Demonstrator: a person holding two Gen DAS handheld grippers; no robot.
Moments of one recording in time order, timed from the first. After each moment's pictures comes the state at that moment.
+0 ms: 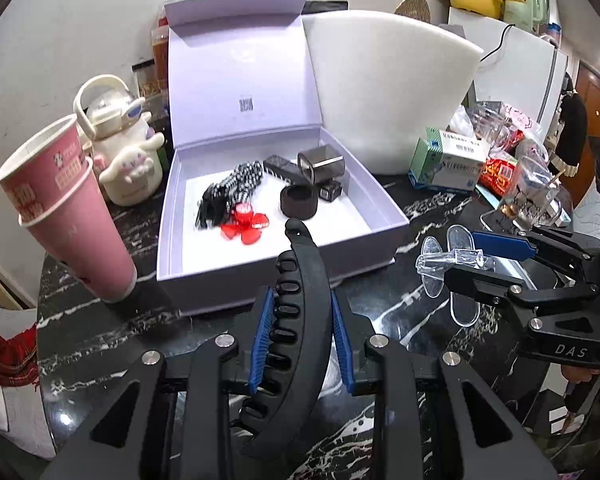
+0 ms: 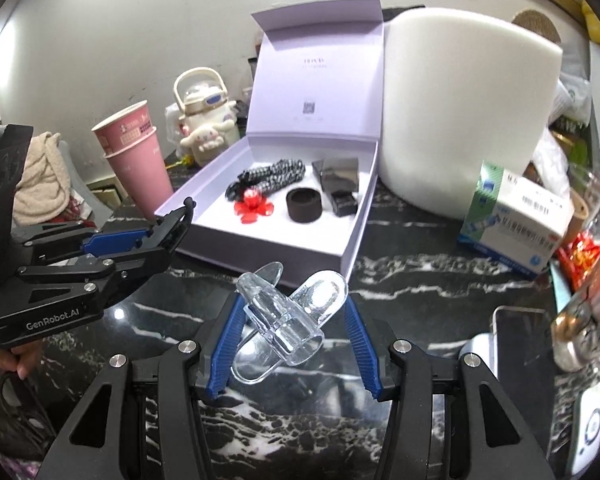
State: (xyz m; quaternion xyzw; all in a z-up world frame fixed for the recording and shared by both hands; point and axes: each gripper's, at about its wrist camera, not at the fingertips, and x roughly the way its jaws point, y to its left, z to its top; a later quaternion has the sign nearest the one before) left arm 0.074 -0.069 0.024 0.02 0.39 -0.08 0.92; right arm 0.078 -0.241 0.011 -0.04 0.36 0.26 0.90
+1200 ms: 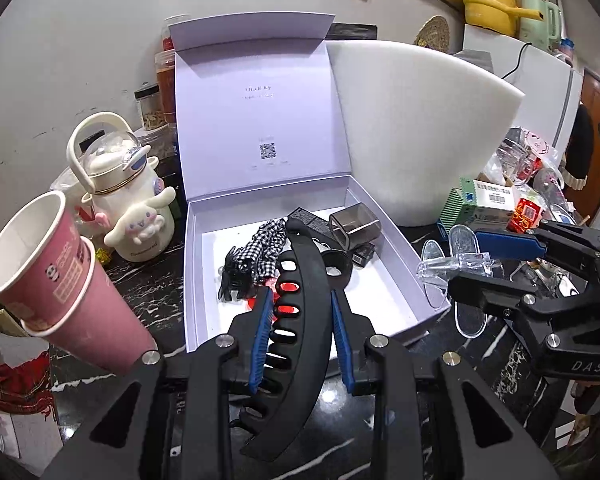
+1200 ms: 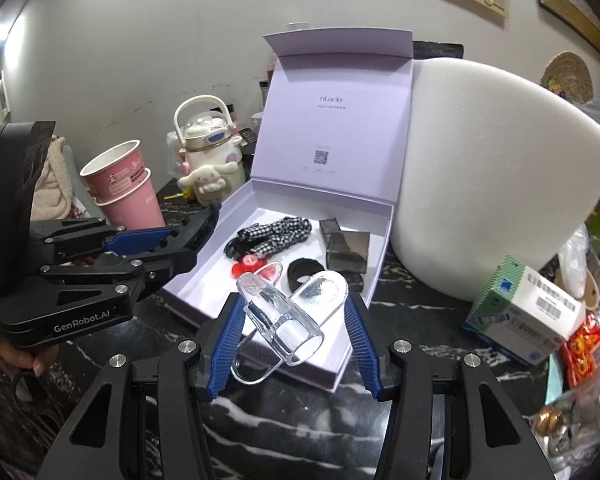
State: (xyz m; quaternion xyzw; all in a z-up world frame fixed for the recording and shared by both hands) left arm 0.141 -0.050 0.048 0.02 0.37 -0.07 0.93; right arm 0.140 -0.213 0.044 -0.06 0.34 0.29 0.89
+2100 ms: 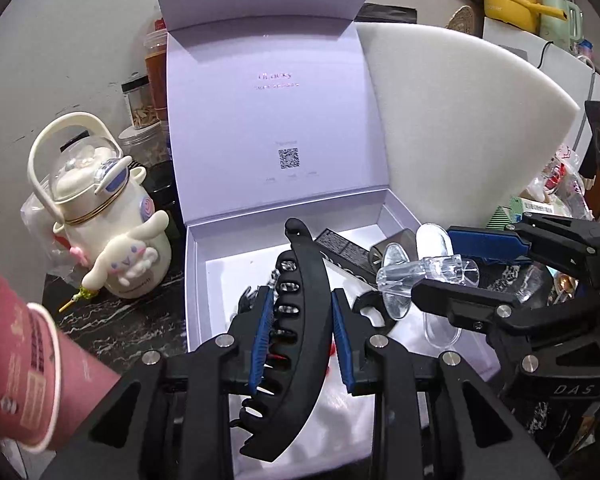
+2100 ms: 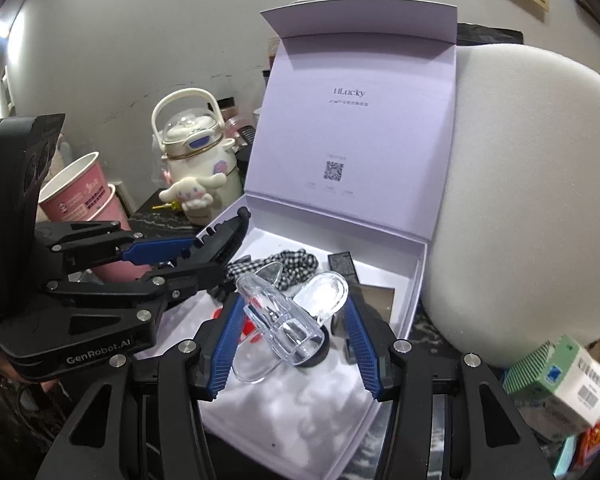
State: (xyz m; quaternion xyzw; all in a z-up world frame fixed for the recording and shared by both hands) left arm 0.218 -0.035 0.032 0.03 0.38 -0.07 0.92; right arm 0.220 -0.172 0.030 -0.07 0.35 0.32 0.88
